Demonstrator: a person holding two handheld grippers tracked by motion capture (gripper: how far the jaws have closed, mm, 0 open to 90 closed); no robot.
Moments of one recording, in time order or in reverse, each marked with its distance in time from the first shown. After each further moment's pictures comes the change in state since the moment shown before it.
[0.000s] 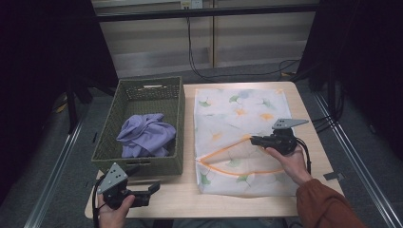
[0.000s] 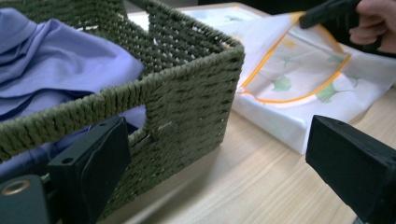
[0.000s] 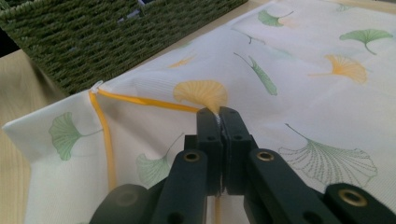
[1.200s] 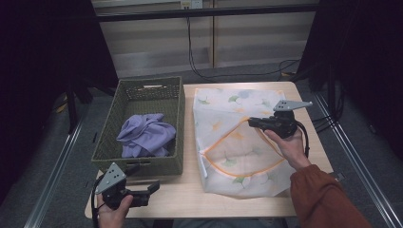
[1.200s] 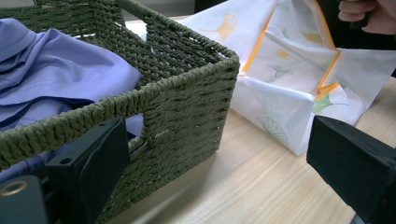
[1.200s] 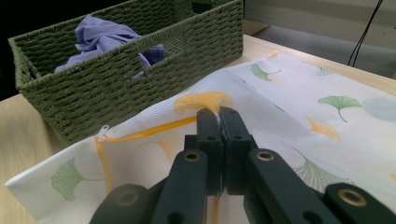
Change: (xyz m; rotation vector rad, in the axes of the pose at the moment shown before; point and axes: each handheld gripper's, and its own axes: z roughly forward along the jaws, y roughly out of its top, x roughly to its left) left arm 0.001 0.001 -0.004 -0.040 -0.017 -0.002; right arm -0.003 0.053 -0.010 -0.107 -0.001 -0.031
